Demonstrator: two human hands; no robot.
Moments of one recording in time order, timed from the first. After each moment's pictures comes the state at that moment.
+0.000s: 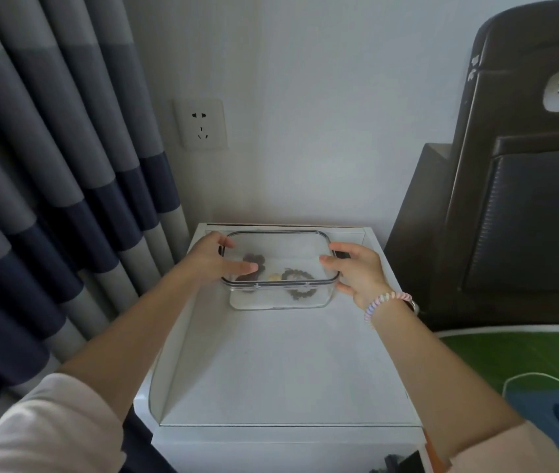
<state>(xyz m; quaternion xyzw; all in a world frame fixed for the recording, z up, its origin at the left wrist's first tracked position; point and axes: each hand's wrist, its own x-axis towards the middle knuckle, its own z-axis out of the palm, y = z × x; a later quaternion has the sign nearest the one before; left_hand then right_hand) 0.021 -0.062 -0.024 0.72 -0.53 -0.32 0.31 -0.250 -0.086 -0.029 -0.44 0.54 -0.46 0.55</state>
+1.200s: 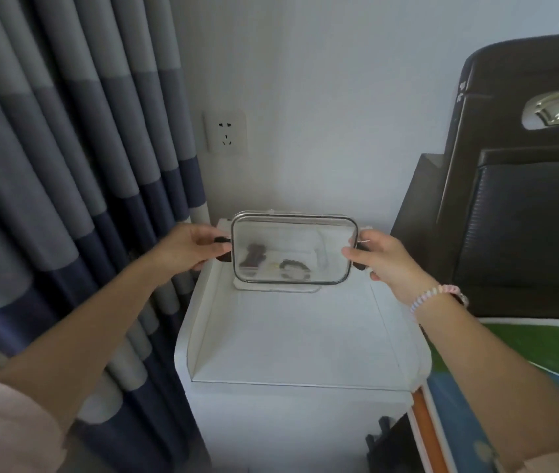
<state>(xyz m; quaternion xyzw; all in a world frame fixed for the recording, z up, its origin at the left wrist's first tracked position) 0.061 0.019 0.027 0.63 -0.54 -0.38 0.41 -0.282 -0.029 0.036 -0.60 0.53 -0.37 0.47</state>
